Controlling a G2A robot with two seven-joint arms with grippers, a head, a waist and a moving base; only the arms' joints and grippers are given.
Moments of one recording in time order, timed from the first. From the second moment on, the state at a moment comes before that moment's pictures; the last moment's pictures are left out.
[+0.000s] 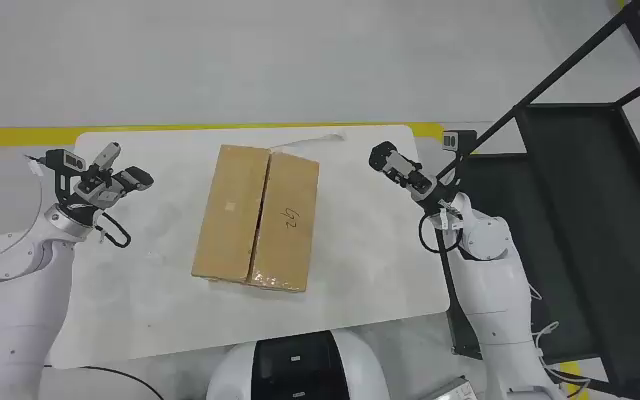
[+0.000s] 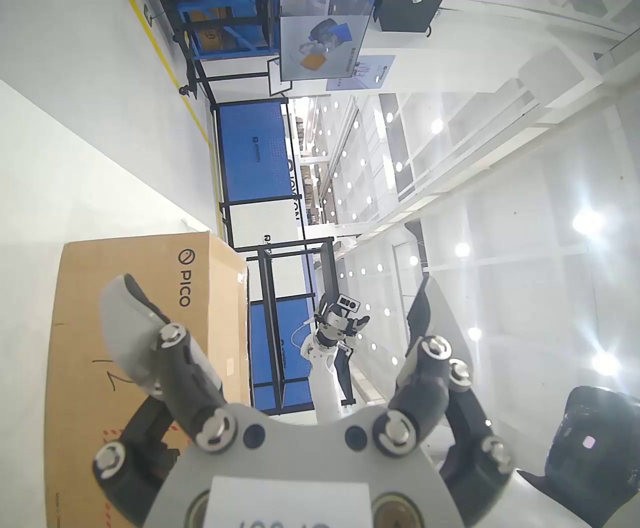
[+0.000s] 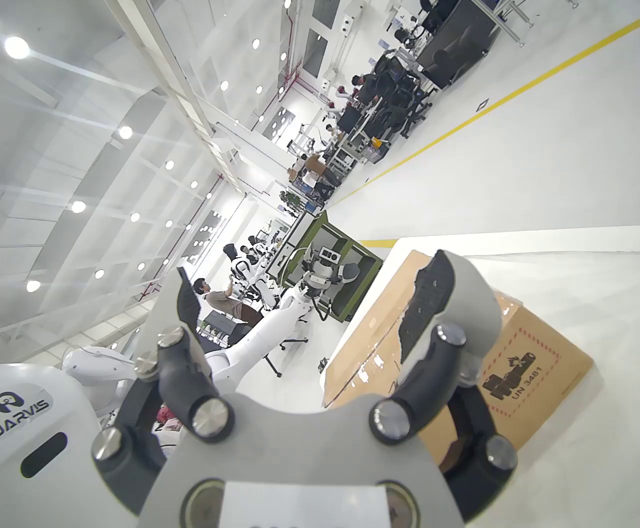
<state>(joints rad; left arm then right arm) 1.06 -0.95 -1.43 -1.07 -0.68 -0.41 -0.96 -1.31 -1.30 1.59 -1.59 0.19 -0.61 0.80</state>
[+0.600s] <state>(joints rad) 1.20 -0.93 -1.51 -1.12 -0.76 -0.47 -1.28 -1.31 -1.30 1.59 -1.59 0.19 -0.61 0.80</state>
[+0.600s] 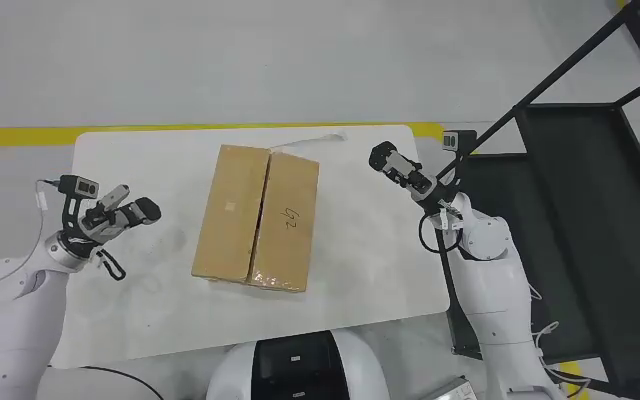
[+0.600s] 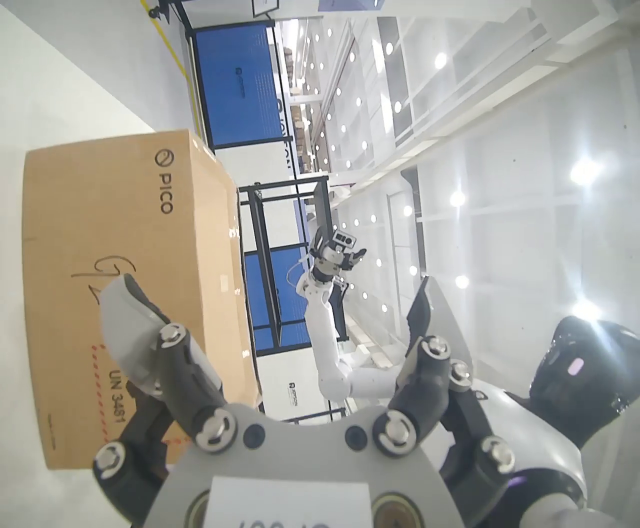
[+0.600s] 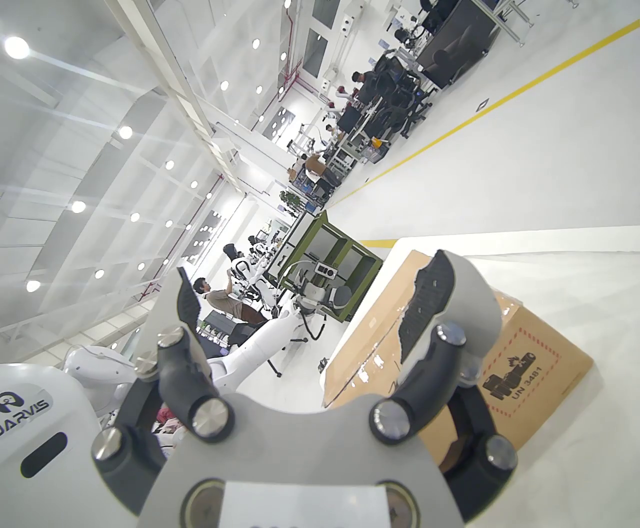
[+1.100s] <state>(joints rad) 1.33 -0.91 -1.55 -1.24 -0.73 -0.44 -1.38 -1.31 -1.30 1.59 -1.59 0.19 -0.61 0.80</state>
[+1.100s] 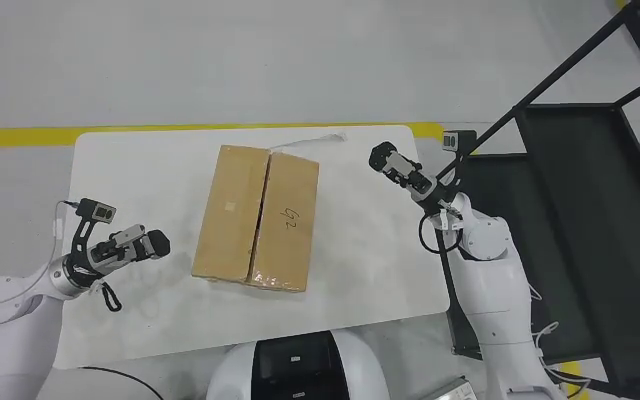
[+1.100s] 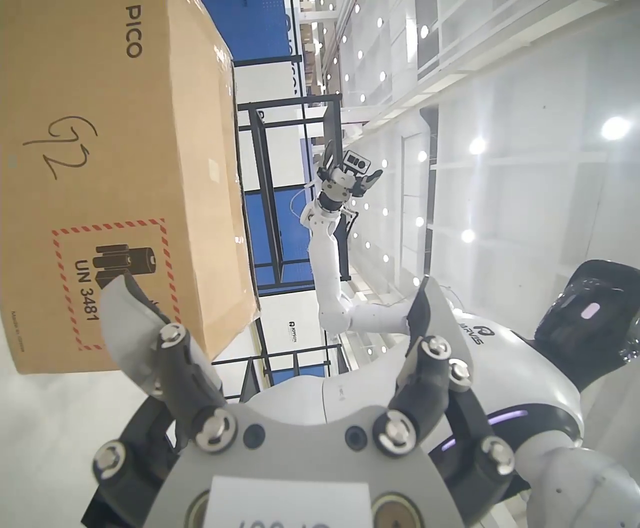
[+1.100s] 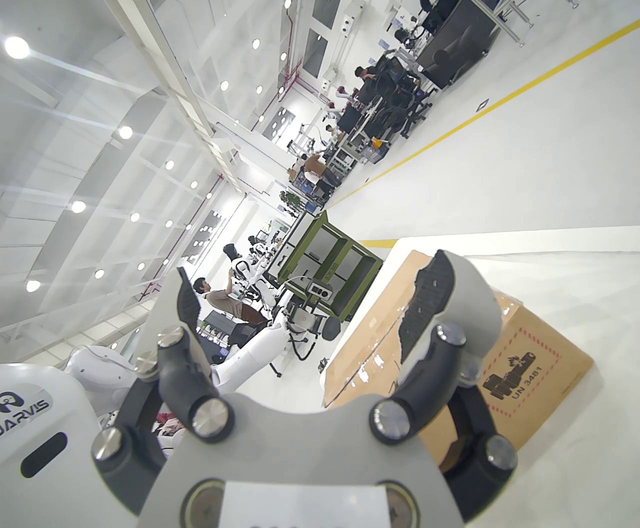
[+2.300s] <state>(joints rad) 1.54 -0.87 -1.50 -1.49 -0.68 -0.29 -1.53 -1.31 -1.30 1.59 -1.59 0.19 -0.61 0.80</state>
